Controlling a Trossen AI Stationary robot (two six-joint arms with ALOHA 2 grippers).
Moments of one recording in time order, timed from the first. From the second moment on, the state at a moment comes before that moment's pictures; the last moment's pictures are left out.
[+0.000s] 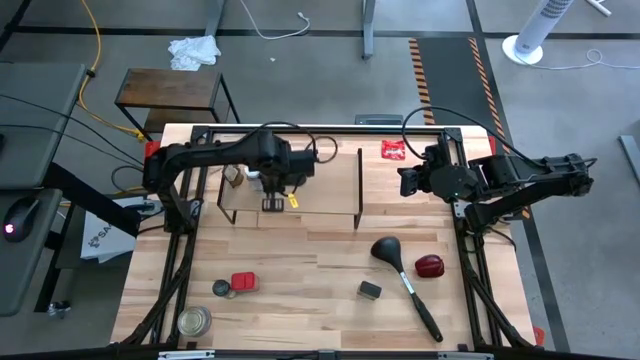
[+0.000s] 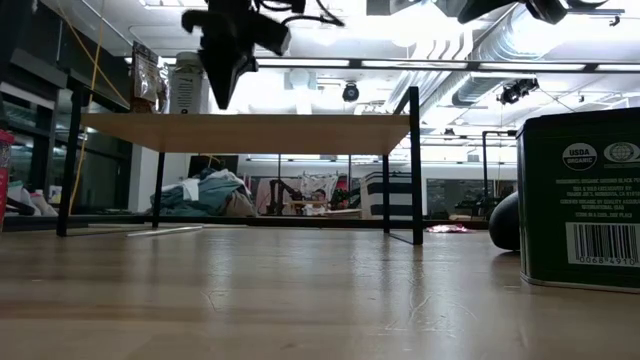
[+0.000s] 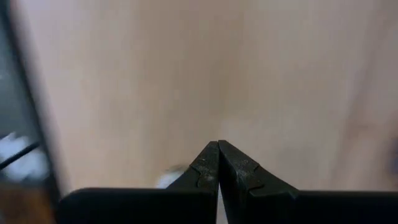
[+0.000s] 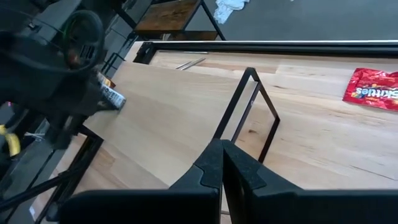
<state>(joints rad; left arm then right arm) 0.14 1.78 1.73 -1.51 -0.17 0.13 0.19 1.04 1.22 -0.96 0.66 1.18</state>
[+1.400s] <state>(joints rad) -0.78 1.18 1.17 -1.31 -0.04 -0.95 0.19 1.04 1.22 -1.01 0.59 1.15</state>
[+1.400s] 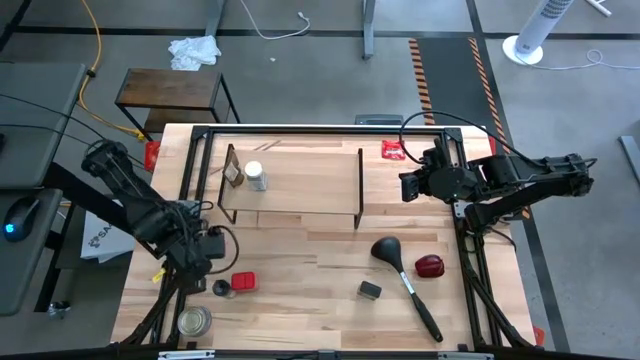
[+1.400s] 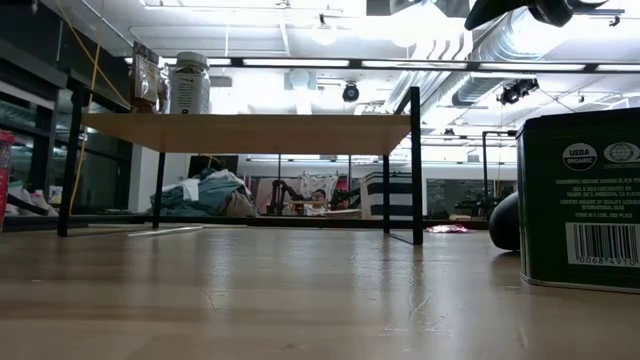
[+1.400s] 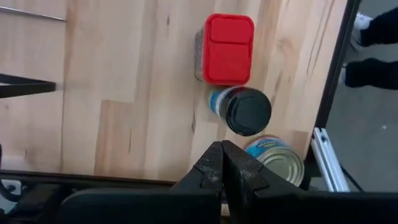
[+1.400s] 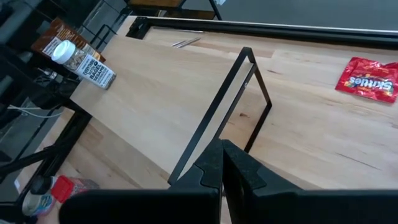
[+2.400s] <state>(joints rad) -0.77 1.18 1.17 -1.25 -0.14 -0.97 0.22 1.12 1.21 -0.95 0.30 1.03</state>
